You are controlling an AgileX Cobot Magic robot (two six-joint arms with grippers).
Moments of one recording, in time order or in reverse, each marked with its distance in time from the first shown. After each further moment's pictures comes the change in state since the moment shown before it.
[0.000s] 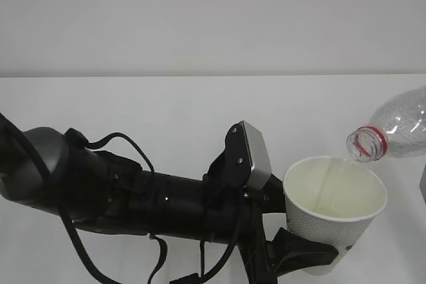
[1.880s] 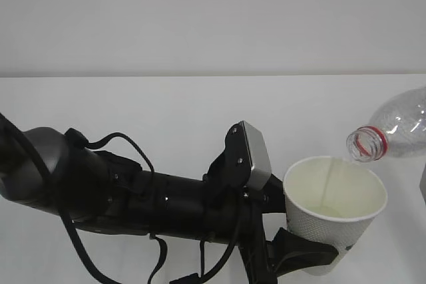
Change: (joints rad) left arm 0.000 0.000 0.000 0.000 0.000 0.000; right arm 0.000 0.000 0.000 0.000 -0.002 -0.001
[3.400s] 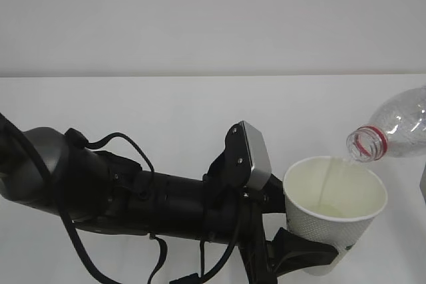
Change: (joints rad) left arm 0.000 0.000 0.000 0.000 0.000 0.000; right arm 0.000 0.000 0.000 0.000 -0.006 -0.006
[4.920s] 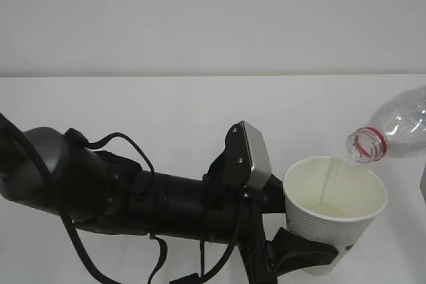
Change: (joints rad) left arm 0.000 0.000 0.000 0.000 0.000 0.000; right arm 0.000 0.000 0.000 0.000 0.000 -0.011
